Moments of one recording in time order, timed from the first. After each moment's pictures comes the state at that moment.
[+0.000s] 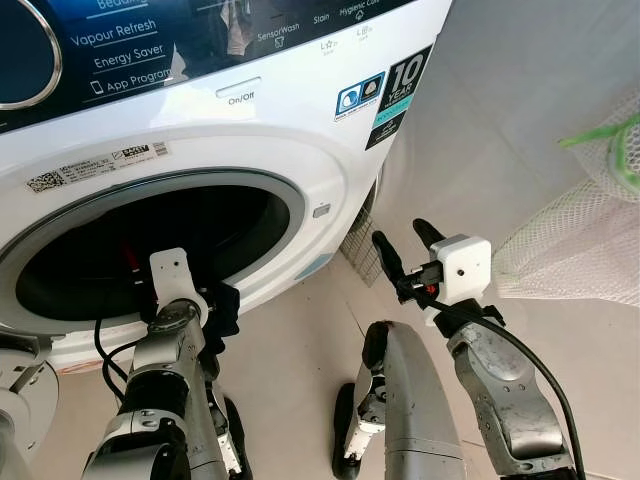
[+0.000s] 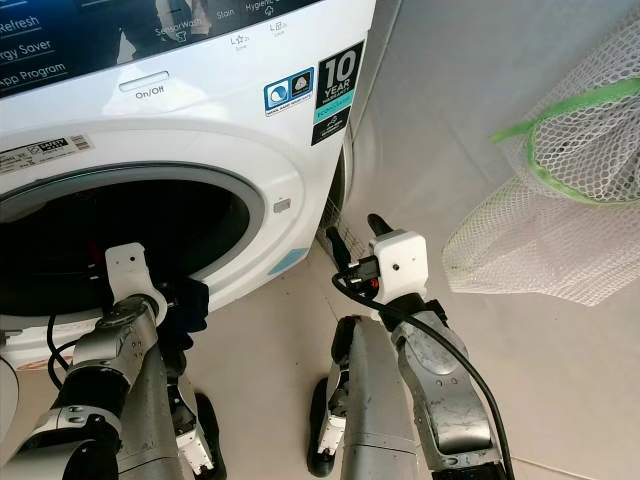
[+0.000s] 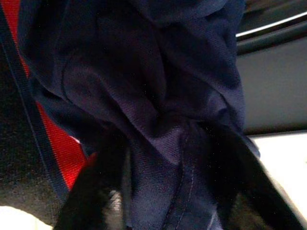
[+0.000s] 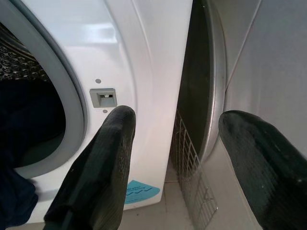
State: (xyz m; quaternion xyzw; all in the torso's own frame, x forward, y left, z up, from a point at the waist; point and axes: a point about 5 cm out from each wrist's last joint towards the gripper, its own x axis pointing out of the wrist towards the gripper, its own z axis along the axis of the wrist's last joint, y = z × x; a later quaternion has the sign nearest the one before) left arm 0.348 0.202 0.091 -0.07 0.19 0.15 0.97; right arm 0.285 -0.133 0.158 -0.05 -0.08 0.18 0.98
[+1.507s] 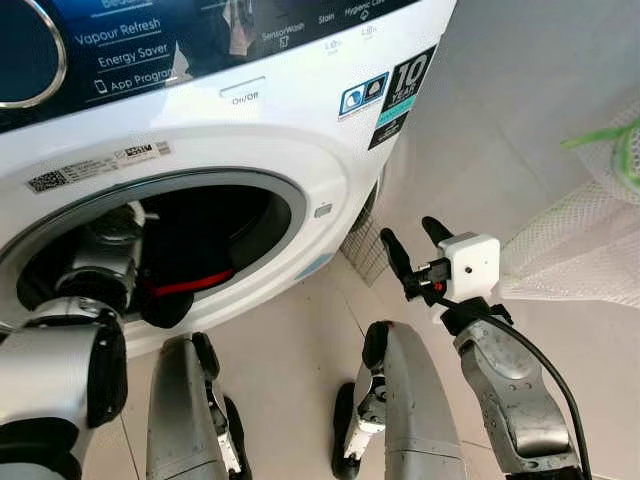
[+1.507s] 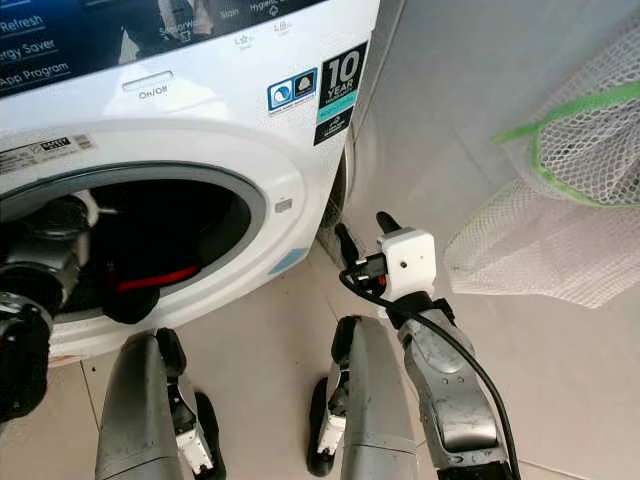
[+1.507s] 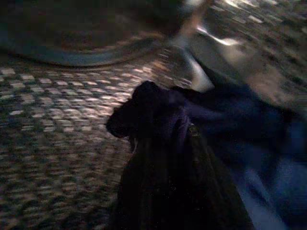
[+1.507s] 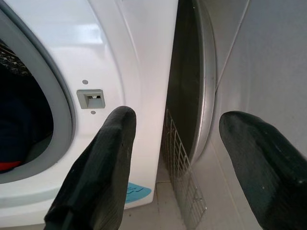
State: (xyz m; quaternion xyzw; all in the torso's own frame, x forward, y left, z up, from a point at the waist) left arm 0.399 0.250 0.195 0.20 0.04 0.14 0.97; right arm 0.287 -0.140 0.159 -0.05 -0.08 0.16 0.98
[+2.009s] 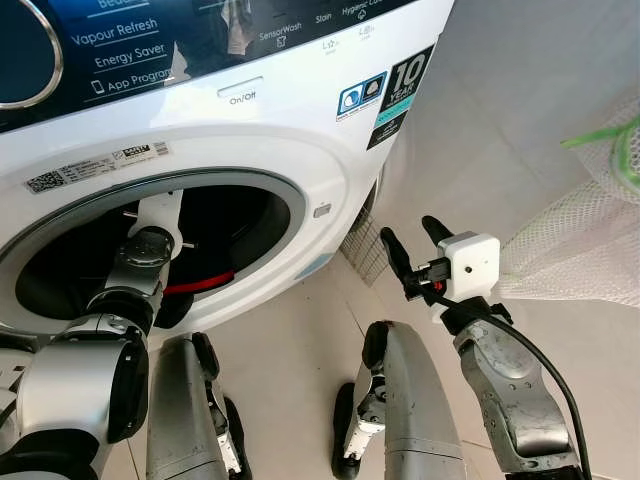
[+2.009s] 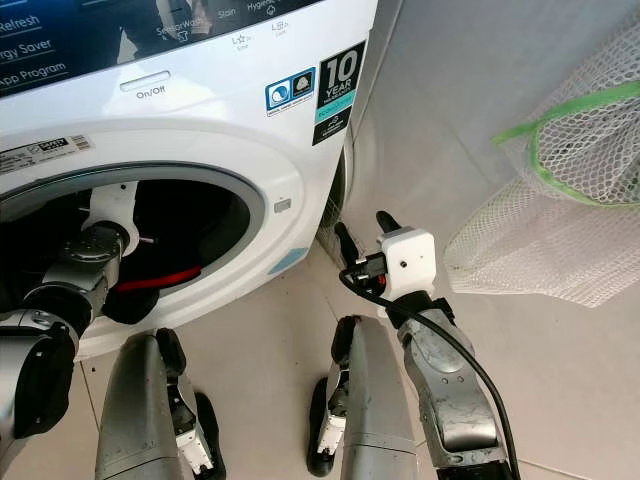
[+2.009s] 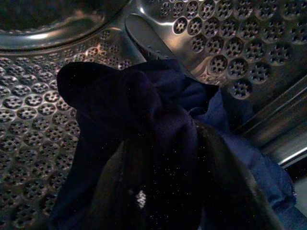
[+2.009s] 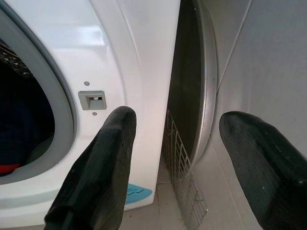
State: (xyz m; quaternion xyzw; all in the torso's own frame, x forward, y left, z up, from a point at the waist) left arm 0.399 0.228 0.173 0.16 0.06 0.06 0.98; right arm 0.287 -0.139 0.160 -0.05 -0.08 0.16 0.98
